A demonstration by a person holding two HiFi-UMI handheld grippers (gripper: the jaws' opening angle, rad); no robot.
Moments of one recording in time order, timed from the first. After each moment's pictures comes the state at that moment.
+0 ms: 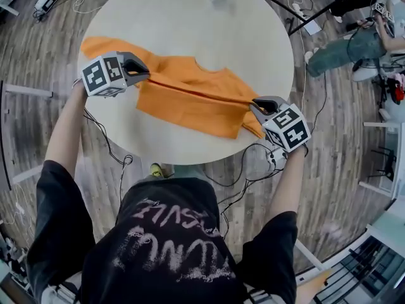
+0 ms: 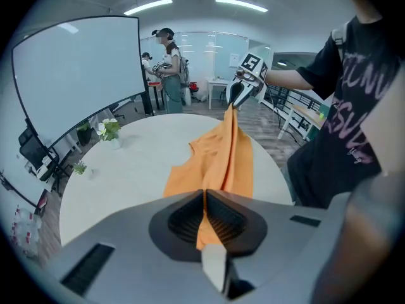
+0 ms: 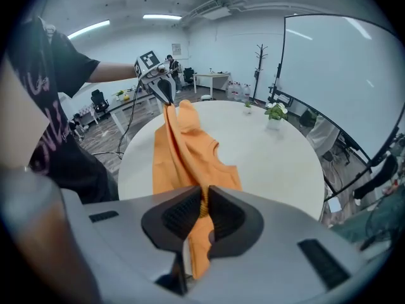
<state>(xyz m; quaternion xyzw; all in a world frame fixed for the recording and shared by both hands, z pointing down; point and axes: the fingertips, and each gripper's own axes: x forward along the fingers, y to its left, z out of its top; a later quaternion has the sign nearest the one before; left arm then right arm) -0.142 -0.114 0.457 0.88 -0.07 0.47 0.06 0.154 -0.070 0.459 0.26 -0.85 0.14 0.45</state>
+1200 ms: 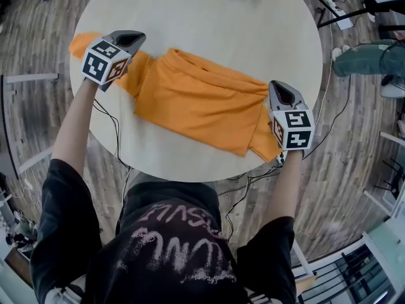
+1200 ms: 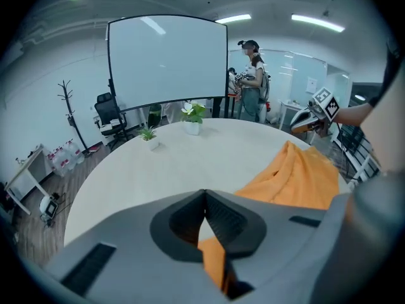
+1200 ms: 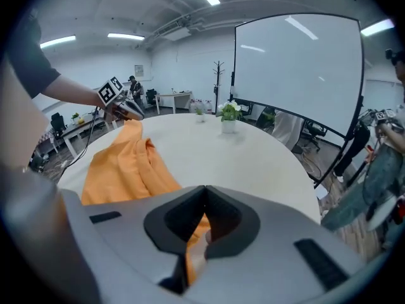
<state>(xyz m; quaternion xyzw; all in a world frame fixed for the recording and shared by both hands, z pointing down) -0.190 -0.290 0.526 0.83 -0.38 0.37 0.16 0.183 -0.227 0.528 0.42 -0.82 0.16 0.34</state>
